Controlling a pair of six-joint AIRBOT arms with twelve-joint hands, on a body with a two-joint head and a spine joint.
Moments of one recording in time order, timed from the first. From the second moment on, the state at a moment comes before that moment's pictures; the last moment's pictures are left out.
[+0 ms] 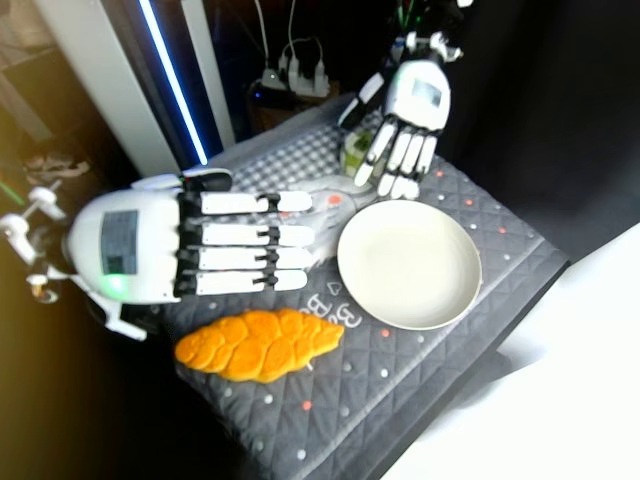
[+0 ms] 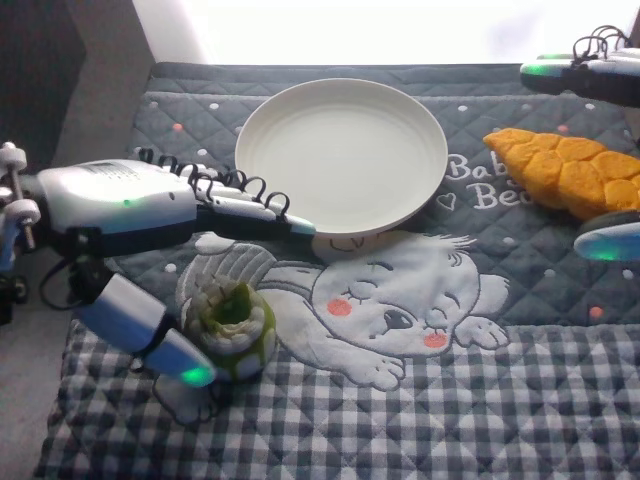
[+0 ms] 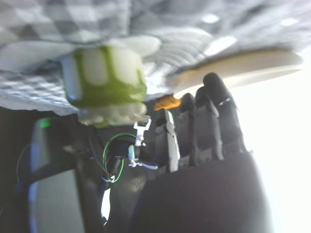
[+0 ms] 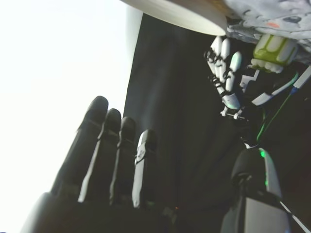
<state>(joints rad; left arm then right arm) 0.54 -0.93 1.16 0.85 -0.59 0.22 -0.72 -0.99 1.31 -0.07 1.30 -0.30</state>
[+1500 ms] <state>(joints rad) 0.54 -0.82 1.11 0.51 -0.78 0.46 -0.71 -1.10 1.50 -0.10 0.93 -0.21</state>
